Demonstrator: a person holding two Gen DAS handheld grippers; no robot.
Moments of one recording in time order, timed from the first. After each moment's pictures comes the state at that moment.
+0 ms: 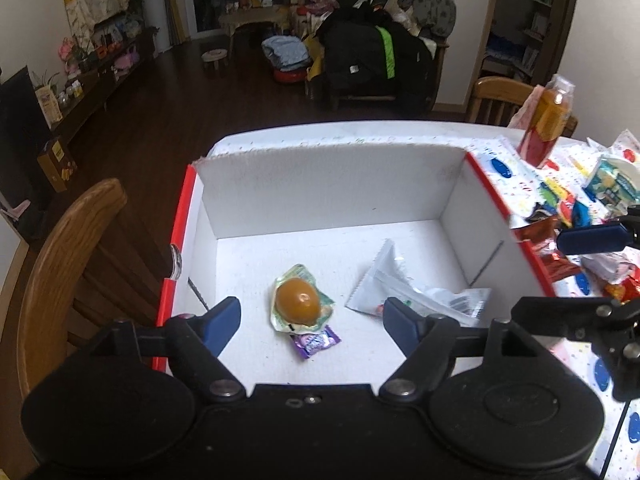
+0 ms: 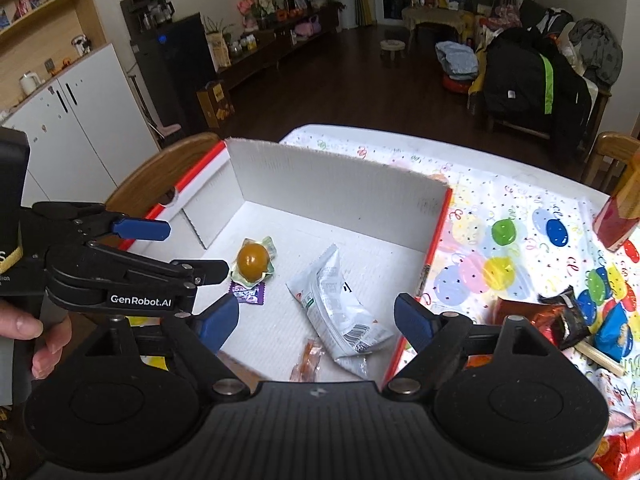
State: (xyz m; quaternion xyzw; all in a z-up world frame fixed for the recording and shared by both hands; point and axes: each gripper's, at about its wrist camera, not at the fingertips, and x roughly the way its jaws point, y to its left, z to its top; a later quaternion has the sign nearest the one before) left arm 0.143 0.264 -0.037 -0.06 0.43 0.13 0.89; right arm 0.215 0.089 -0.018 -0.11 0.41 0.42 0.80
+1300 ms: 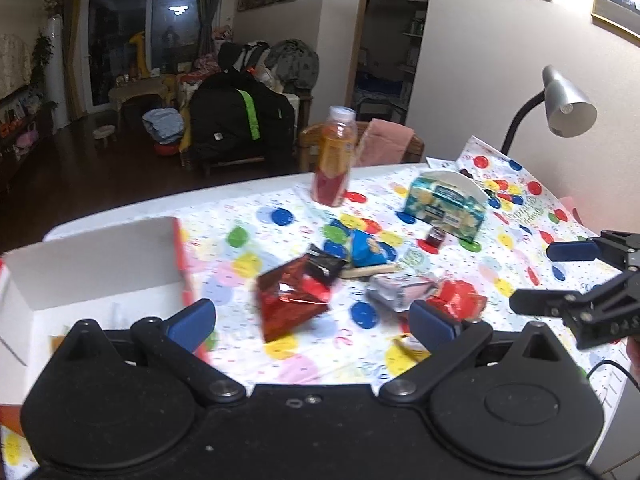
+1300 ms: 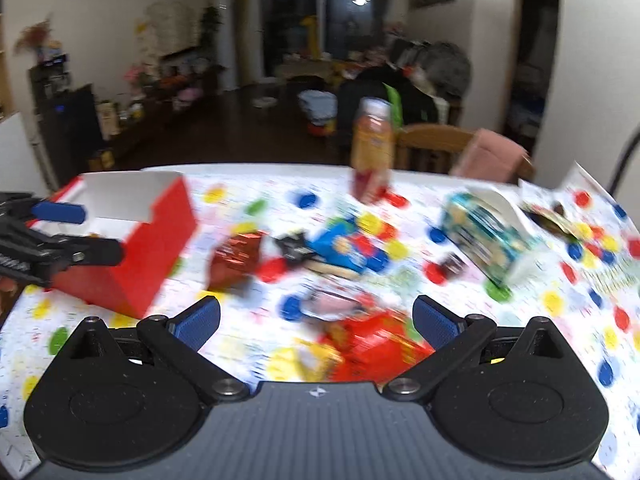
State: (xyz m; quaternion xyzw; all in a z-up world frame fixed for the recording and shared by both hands) left arm 0.156 0.045 -0.010 -0.04 0.34 -0.03 0.94; right arm 0.214 -0.200 -0.015 -0.07 0.35 0.26 0.90
